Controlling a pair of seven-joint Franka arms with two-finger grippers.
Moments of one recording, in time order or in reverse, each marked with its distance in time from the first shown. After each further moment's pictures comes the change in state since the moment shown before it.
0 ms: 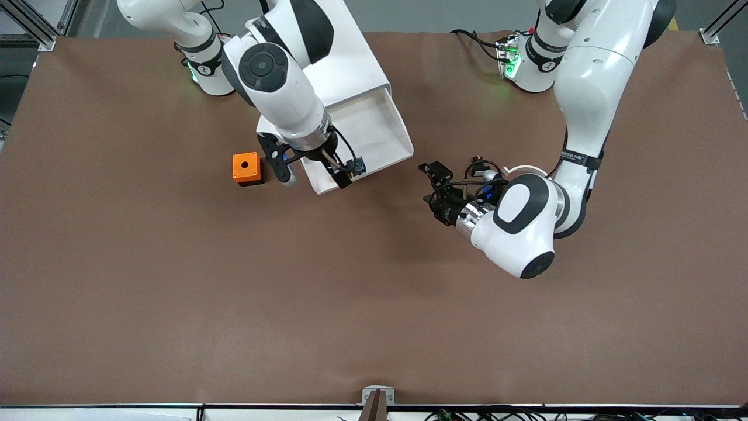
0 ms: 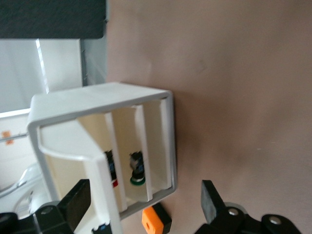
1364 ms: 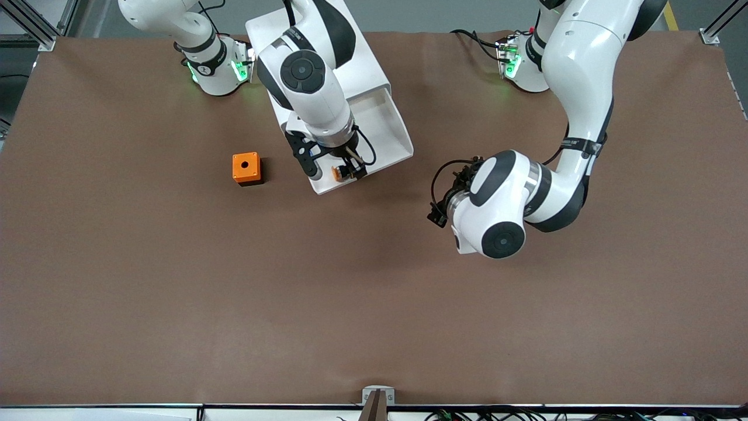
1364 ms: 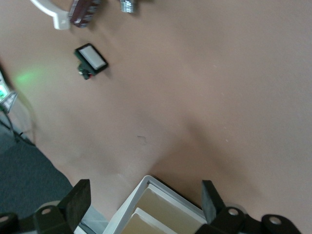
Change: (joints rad) left arm -0.090 -0.047 -0.016 0.020 0.396 0.056 0.861; right arm 0.077 0.025 -0.001 -0.081 -0.009 0.106 0.054
